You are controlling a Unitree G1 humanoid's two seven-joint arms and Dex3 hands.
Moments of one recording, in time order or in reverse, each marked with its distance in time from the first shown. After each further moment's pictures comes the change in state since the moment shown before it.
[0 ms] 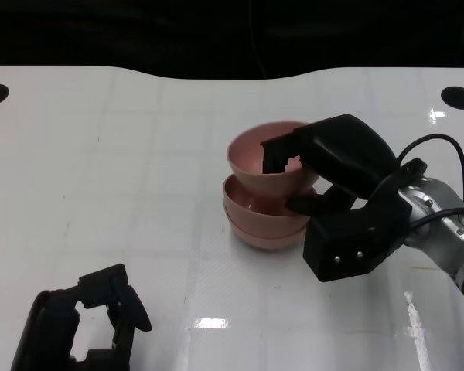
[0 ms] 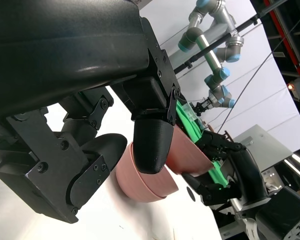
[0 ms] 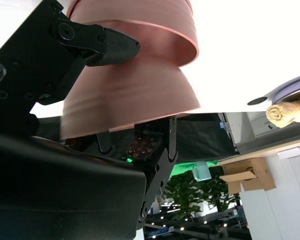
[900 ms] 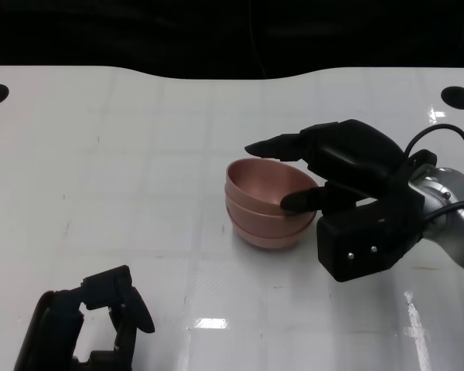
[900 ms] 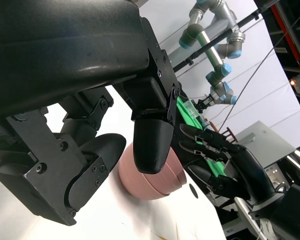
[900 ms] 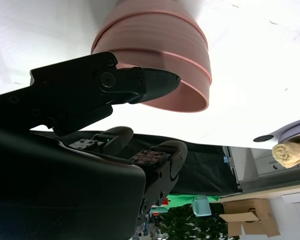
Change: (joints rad) left arm 0.000 -0.002 0.000 0.000 0.022 0.008 0.000; right arm 0.027 -0.072 0.004 -0.132 0.033 0.057 0.227
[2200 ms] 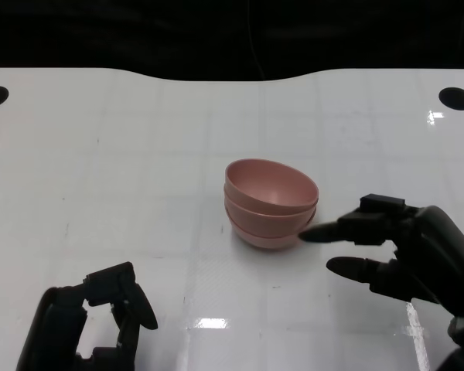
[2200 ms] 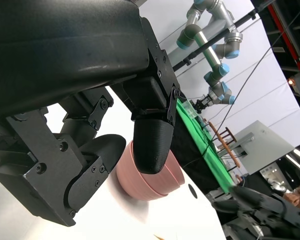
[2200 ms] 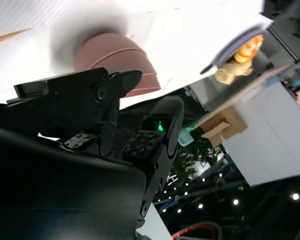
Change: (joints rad) left arm -0.008 -0.005 -0.001 -0.010 0.019 0.015 0.009; right arm 0.657 -0.047 -0.254 -0.552 0.274 -0.189 -0.148
